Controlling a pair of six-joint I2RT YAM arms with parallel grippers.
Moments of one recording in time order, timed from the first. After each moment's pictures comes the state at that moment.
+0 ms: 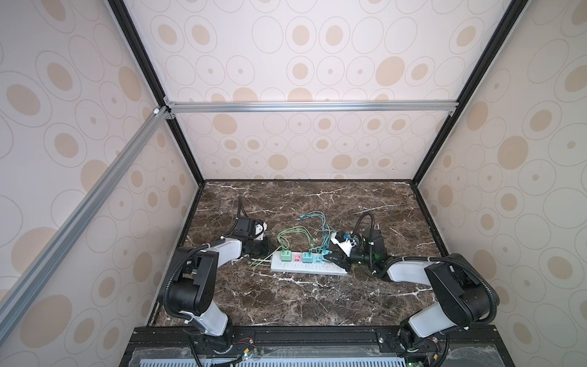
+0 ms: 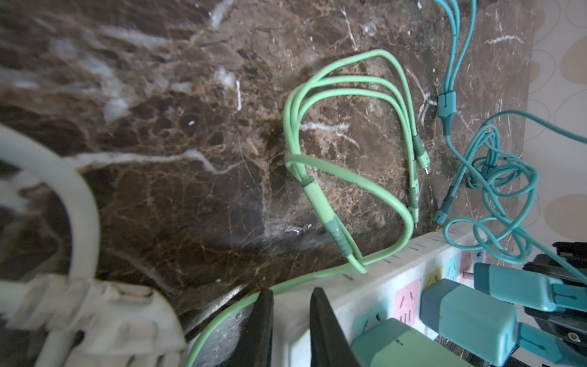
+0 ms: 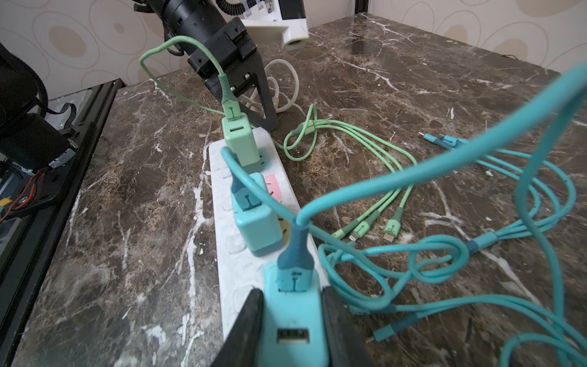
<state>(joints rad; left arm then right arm) -0.19 1.62 0.76 -0.20 0.50 -0.37 0.43 1.53 0.48 0.52 -0.72 -0.25</state>
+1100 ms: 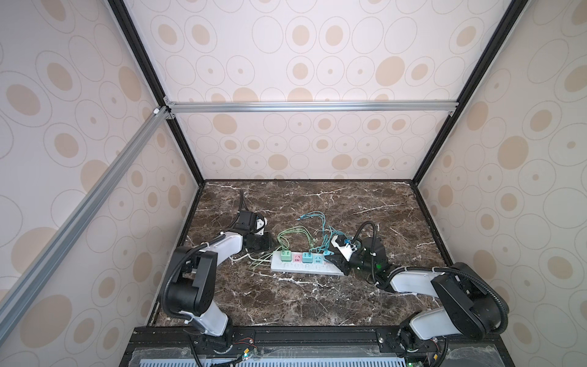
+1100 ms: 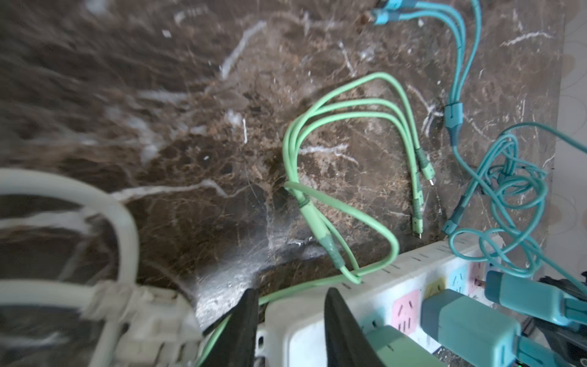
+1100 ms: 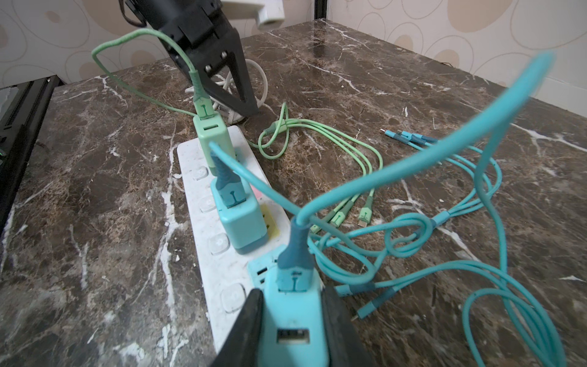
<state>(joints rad) -0.20 1.55 0.86 -0.33 0.40 -0.33 0.51 1.45 0.39 0.61 -0.49 -0.20</state>
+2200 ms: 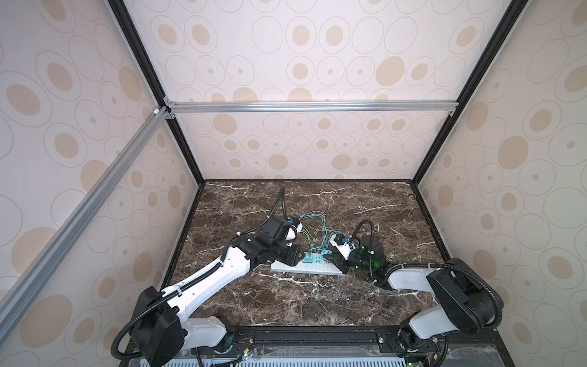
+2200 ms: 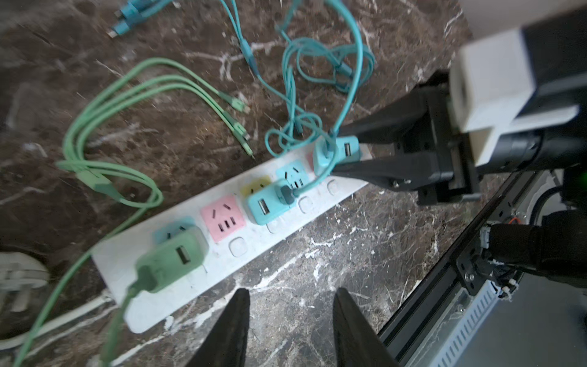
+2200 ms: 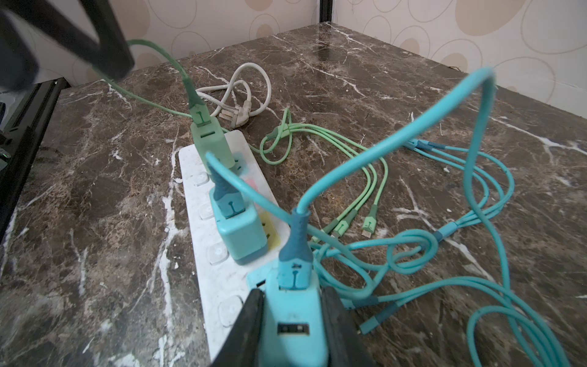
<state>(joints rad) -0.74 1.28 0.96 -0.61 0.18 -0.31 0.51 1.49 0.41 0.62 -0.51 -0.20</state>
